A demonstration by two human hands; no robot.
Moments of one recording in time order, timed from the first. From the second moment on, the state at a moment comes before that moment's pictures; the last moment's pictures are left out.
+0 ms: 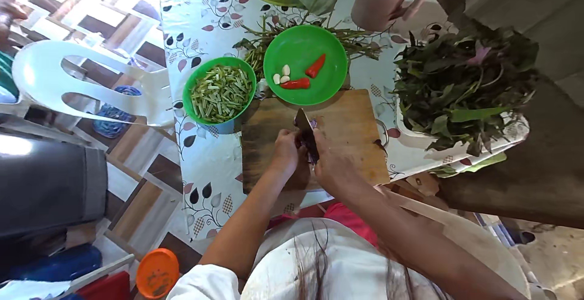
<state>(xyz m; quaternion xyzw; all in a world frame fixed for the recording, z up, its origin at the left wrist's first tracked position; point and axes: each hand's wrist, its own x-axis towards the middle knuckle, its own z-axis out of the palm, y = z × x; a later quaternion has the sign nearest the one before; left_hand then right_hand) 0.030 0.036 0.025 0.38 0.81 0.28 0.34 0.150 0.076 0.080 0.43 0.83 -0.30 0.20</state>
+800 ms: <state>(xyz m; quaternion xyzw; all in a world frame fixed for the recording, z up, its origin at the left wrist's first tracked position) 0.025 0.047 0.024 0.44 0.79 0.27 0.33 0.168 0.090 0.070 0.45 0.83 -0.28 0.16</state>
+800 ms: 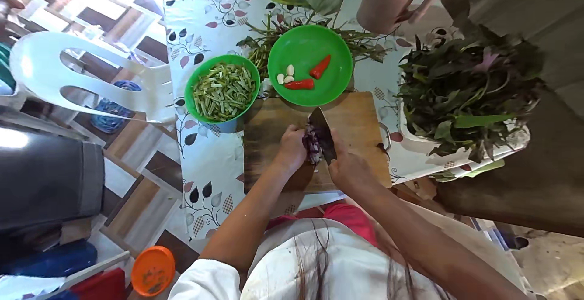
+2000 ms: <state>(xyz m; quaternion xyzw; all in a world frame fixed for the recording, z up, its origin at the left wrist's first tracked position) 0.037 0.010 0.028 0.40 0.80 0.27 0.36 0.165 0.068 0.077 0.42 0.84 -0.31 0.14</state>
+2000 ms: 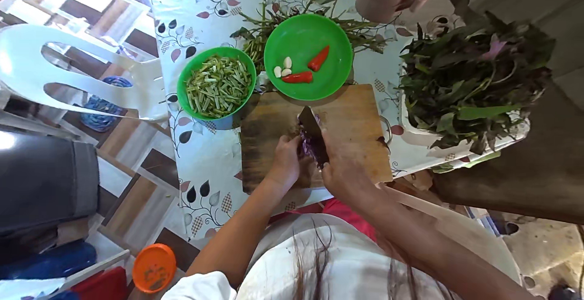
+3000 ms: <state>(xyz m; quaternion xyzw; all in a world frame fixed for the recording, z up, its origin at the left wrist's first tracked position) 0.014 0.040 0.031 0.40 0.80 0.27 0.35 0.167 0.088 0.072 0.44 0.84 -0.30 0.13</state>
